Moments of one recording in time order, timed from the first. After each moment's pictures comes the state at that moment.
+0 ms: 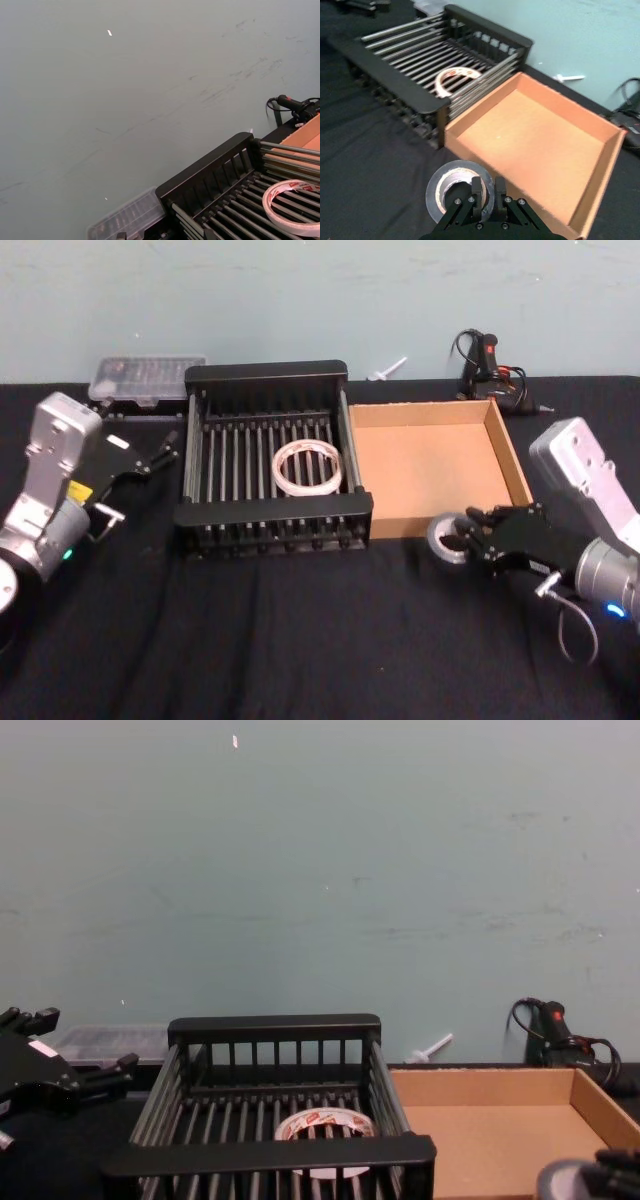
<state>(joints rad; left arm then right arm) -0.20 0.60 0.45 -1.41 -0.25 -0.12 0.03 0.01 0.61 -0.31 -1.79 0.26 0.39 0.38</state>
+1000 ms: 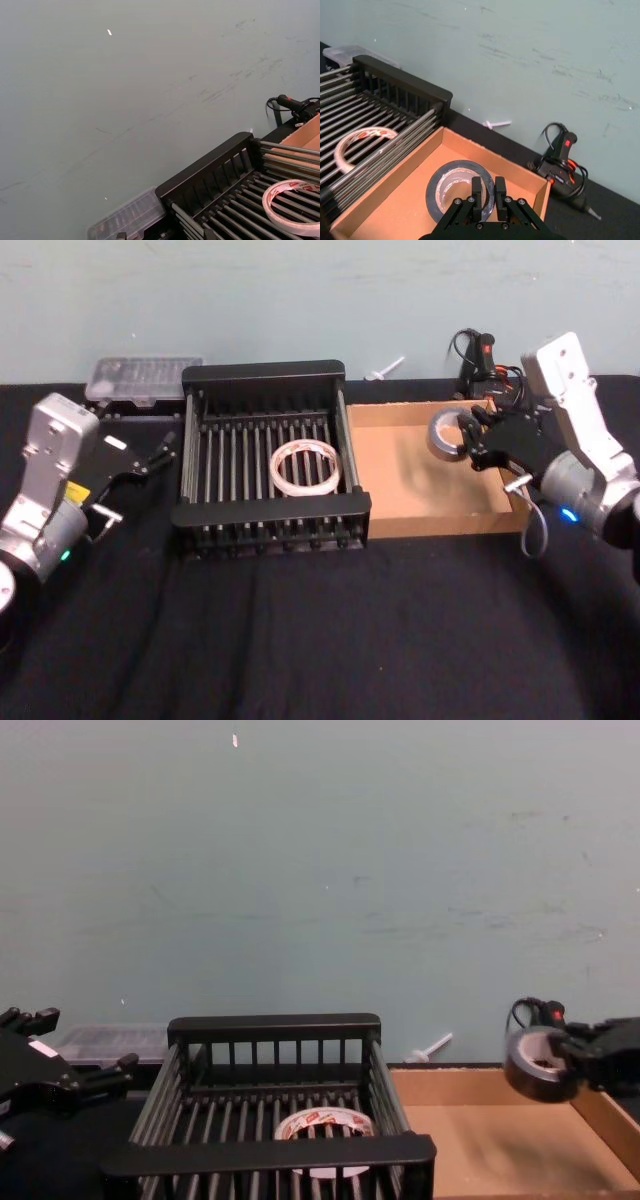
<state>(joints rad) -0.20 0.60 0.45 -1.41 -0.25 -0.12 0.03 0.23 0.39 -0.28 -1.52 0.13 0.27 0.26</state>
